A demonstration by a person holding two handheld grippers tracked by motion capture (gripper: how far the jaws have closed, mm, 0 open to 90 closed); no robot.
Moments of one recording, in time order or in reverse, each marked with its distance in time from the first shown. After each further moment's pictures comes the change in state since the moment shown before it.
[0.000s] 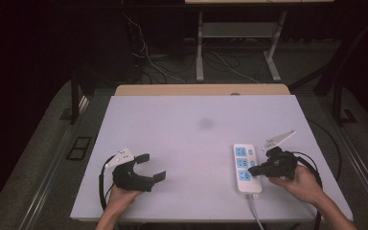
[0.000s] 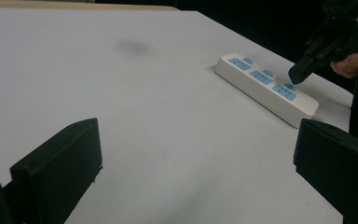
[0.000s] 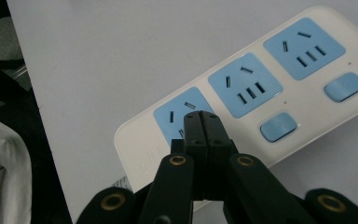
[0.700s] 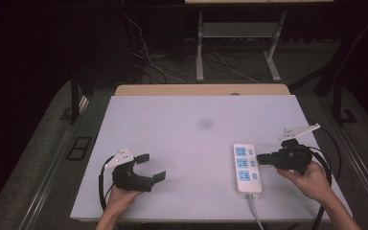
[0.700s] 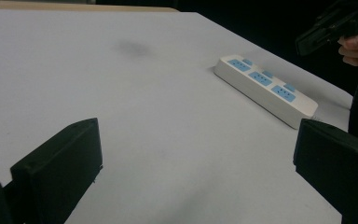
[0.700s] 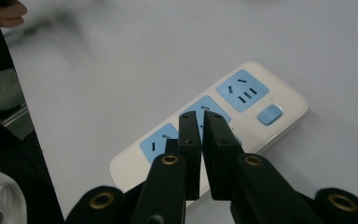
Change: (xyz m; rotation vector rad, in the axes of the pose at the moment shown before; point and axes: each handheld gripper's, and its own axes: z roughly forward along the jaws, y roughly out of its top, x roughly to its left) left arm -0.001 0.000 -0.001 -0.008 0.000 -0.003; right arm -0.004 -0.002 -0.038 -0.184 -0.072 0.069
